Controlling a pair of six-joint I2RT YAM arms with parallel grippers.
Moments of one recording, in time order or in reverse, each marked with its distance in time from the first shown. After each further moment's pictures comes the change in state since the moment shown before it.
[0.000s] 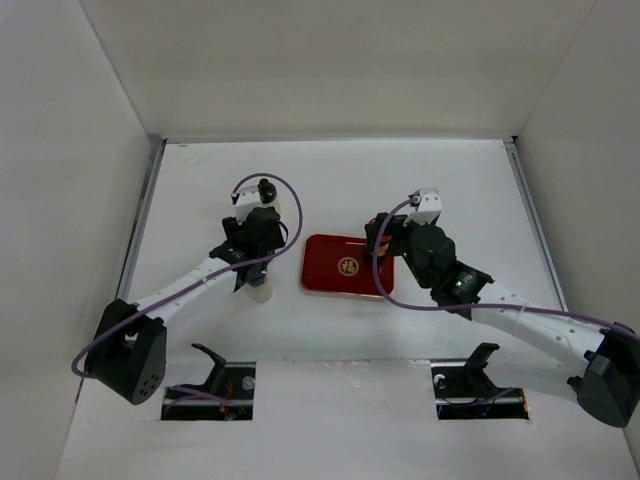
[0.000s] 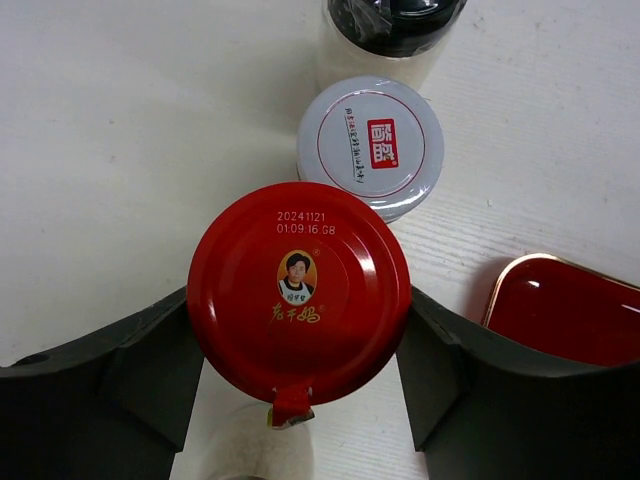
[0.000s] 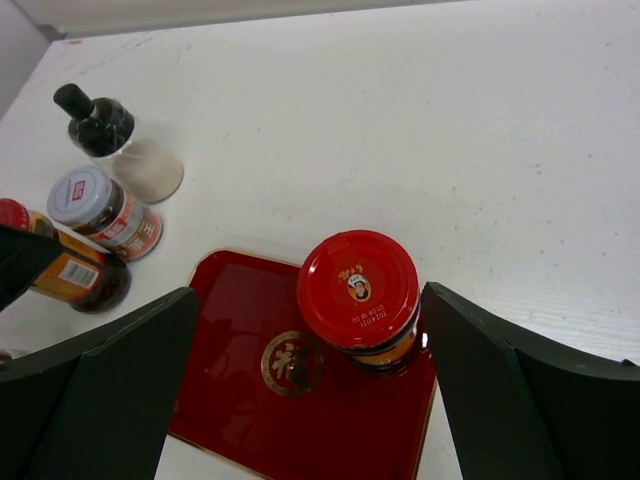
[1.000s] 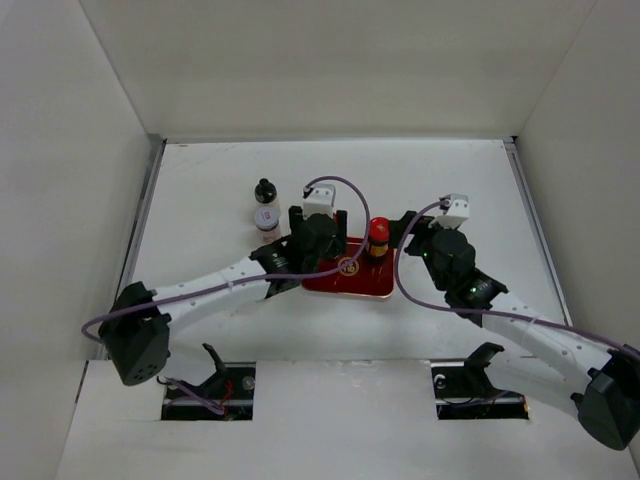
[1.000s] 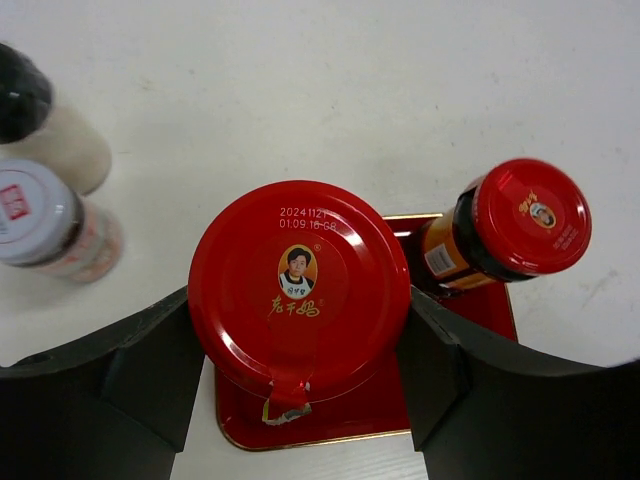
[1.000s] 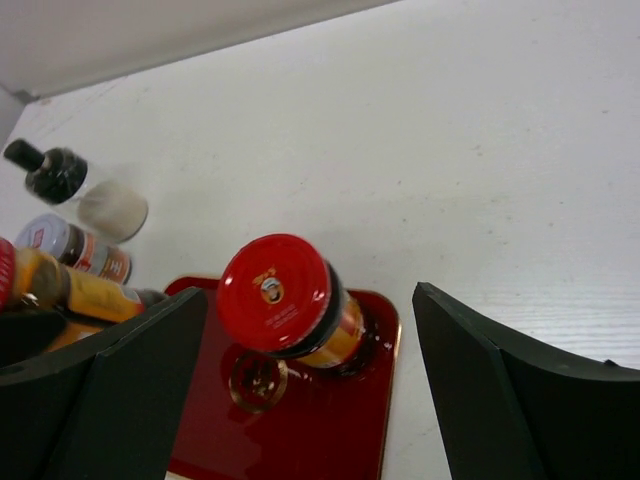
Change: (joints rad) left arm -0.392 0.052 0.219 0.054 -0.018 0.084; right arm -0.121 -0.100 -0.124 0.046 -0.031 0.077
